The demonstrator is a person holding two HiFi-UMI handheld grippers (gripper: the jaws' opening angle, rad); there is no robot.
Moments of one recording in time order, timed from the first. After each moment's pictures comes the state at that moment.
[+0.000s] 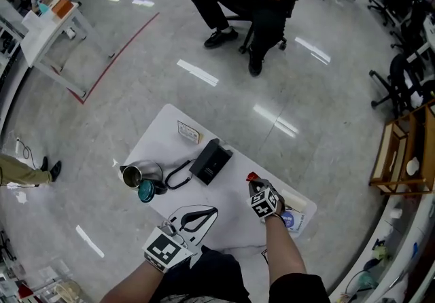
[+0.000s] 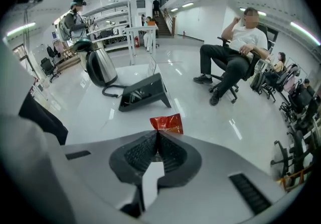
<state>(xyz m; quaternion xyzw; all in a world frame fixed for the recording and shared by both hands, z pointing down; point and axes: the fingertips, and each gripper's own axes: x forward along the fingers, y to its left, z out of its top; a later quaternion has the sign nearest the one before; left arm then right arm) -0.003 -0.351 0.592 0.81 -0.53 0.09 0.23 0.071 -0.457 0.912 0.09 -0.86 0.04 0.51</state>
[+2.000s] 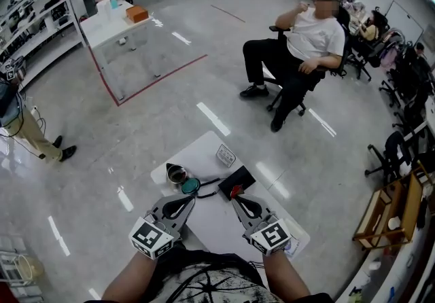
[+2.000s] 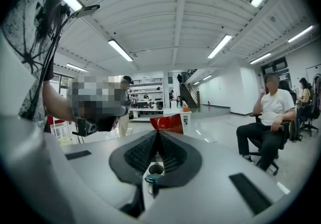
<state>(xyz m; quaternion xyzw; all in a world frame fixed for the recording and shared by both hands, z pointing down) -0.138 -0.173 0.467 0.70 -0.70 -0.01 0.10 -0.072 -0.260 0.494 -0.06 -0.99 0.00 0.09</state>
